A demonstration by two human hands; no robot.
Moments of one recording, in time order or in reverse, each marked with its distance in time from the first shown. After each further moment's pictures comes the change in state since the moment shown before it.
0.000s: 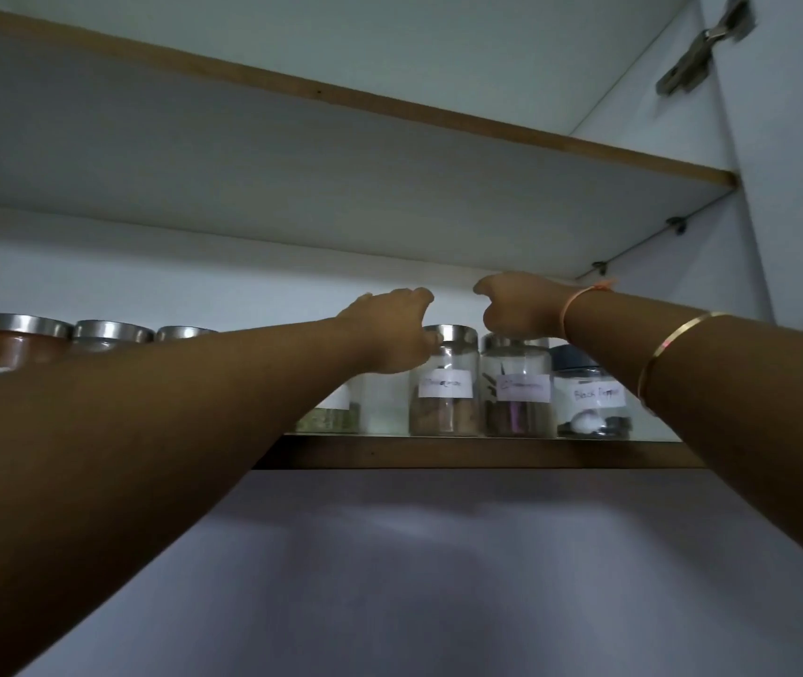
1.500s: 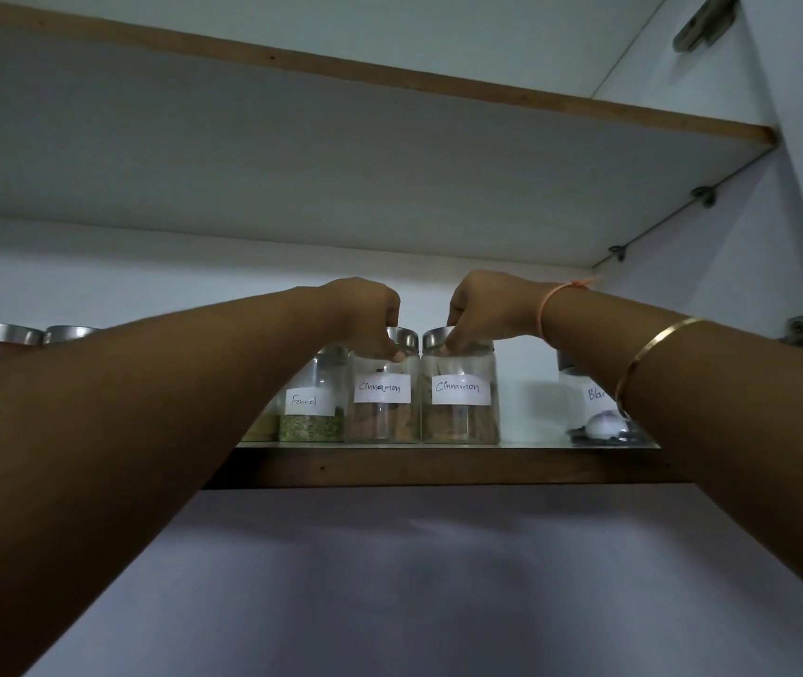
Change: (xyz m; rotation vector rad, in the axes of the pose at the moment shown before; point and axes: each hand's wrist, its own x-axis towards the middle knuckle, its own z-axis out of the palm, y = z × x) left_hand 0.045 -0.023 0.009 0.220 -0.154 -0.077; right_hand 0.039 0.011 0.031 0.119 -0.024 -0.152
